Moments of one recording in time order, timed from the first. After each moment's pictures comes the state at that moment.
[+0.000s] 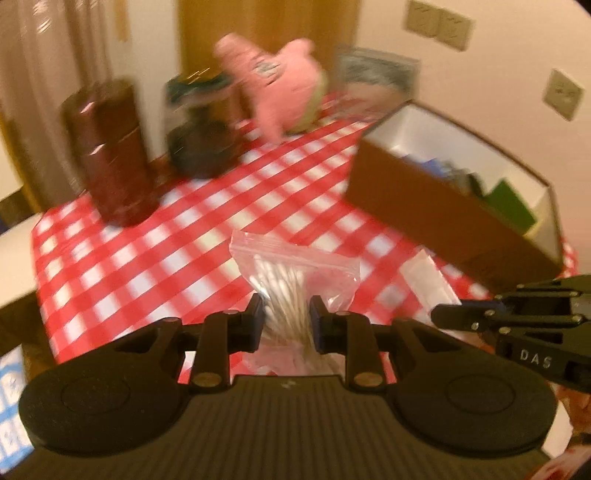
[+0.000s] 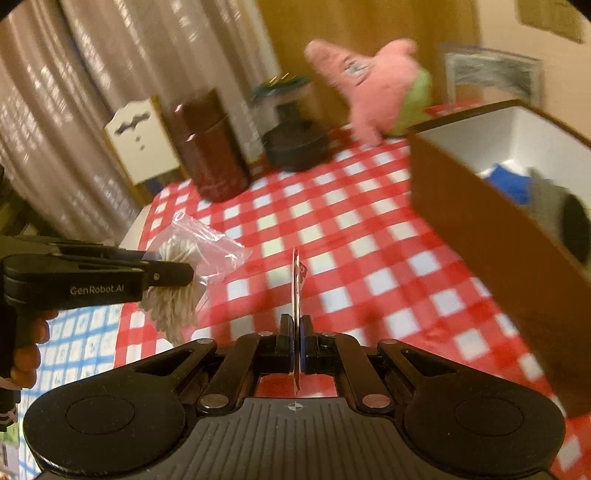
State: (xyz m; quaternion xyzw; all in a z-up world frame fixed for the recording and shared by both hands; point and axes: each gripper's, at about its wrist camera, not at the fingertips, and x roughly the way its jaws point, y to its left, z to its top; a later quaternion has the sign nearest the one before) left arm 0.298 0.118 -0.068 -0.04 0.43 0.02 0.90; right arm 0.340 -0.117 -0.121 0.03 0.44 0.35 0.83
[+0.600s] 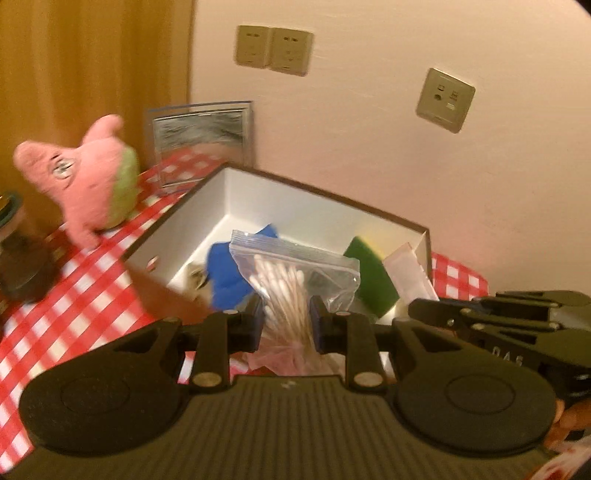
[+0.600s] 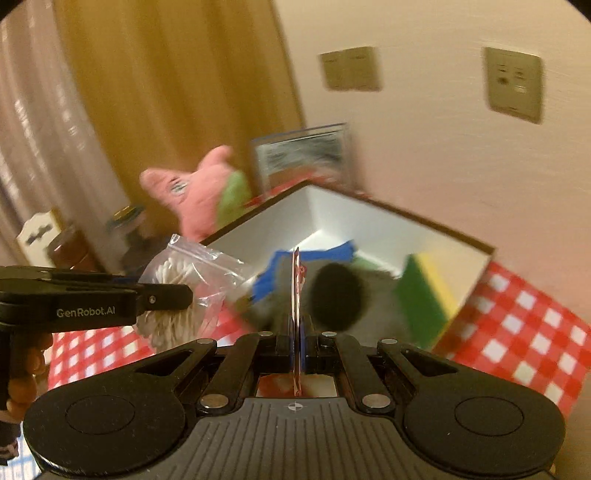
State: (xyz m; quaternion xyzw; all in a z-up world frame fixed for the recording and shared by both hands) left arm 0.421 -0.076 -0.023 -0.02 0.39 -0.13 0.91; right arm 0.395 -0.303 -0.067 0.09 0.37 0.18 0.91
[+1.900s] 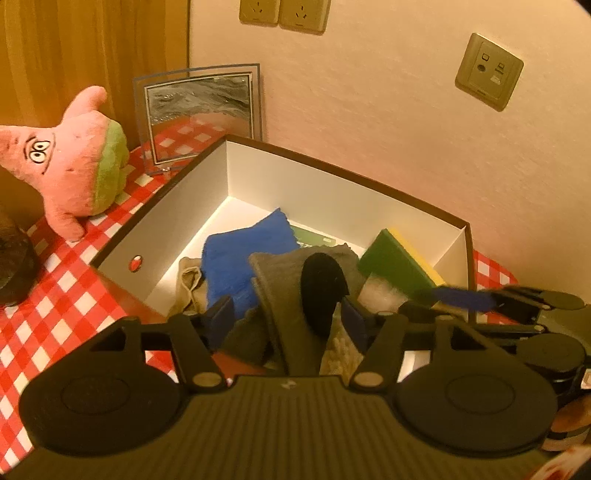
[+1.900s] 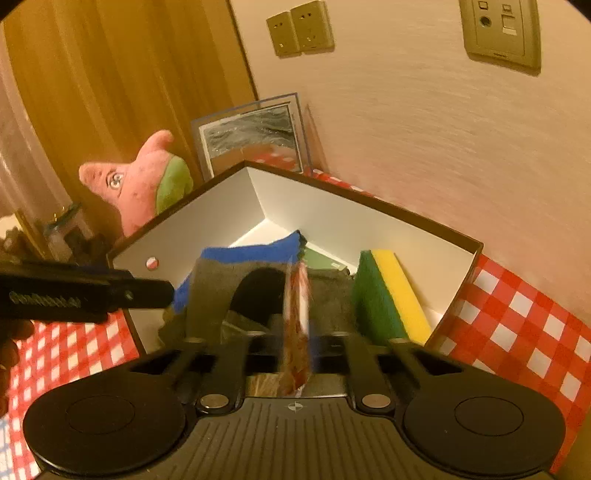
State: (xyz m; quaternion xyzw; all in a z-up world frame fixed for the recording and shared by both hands) left arm 0.480 -0.082 -0.061 -0.01 0.43 -0.11 0.90; right arm 0.463 -0.322 -0.124 0.08 0.40 0.16 0.90
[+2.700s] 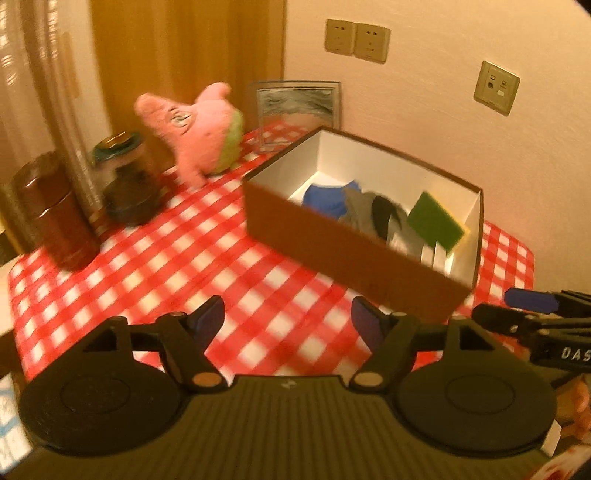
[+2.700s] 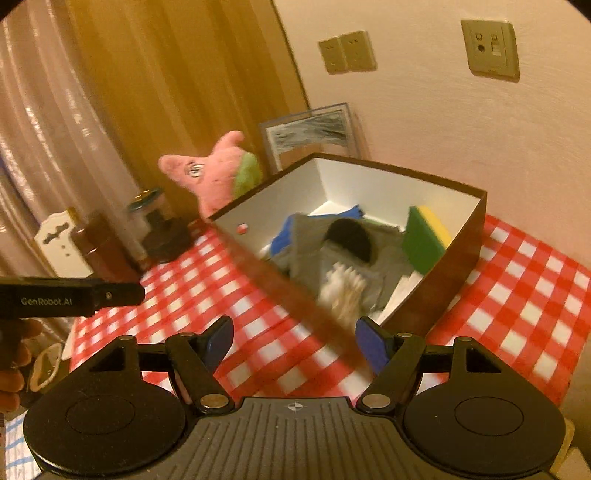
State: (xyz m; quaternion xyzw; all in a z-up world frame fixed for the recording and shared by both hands) left arm 0.280 -0.007 -0.020 -0.02 0.41 0.00 0.91; right arm 0.302 -0.292 -0.072 0.11 0.38 0.21 0.89
